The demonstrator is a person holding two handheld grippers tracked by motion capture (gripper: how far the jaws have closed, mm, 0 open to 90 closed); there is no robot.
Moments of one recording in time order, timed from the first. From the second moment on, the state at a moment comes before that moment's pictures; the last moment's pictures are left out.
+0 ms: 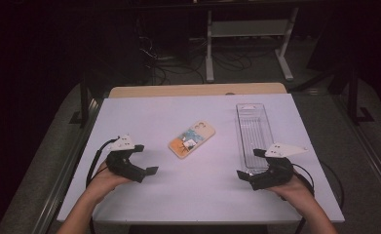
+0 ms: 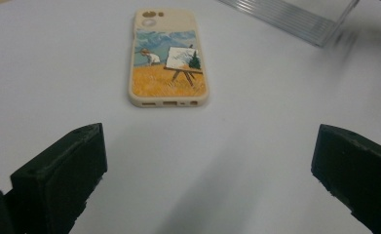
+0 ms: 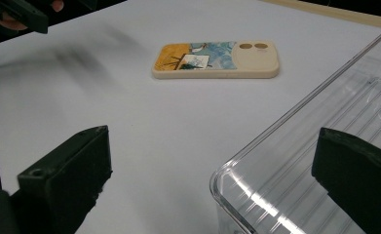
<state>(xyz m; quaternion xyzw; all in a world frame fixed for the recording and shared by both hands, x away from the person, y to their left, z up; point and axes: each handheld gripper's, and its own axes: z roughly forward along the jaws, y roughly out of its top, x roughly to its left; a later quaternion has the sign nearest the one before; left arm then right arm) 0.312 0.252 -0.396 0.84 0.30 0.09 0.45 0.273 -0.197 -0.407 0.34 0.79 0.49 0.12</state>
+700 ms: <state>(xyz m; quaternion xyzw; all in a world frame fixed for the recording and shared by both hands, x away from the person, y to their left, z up) 0.332 0.232 -0.378 0.83 0.29 0.10 0.46 0.274 -0.197 -0.406 0.34 0.79 0.49 0.12</state>
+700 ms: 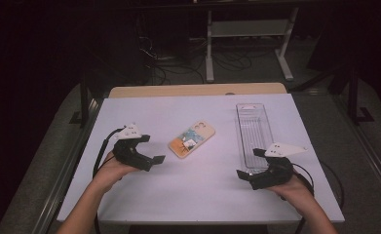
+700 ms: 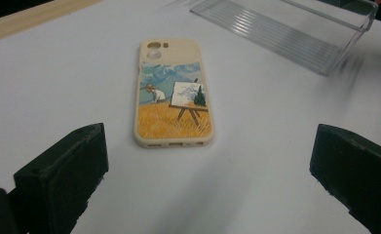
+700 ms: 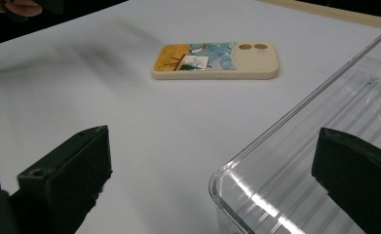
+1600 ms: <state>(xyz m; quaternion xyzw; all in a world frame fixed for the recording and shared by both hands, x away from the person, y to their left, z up) 0.369 0.208 -0.362 0.83 0.29 0.11 0.47 0.274 -0.198 -0.406 0.34 0.79 0.49 0.12</state>
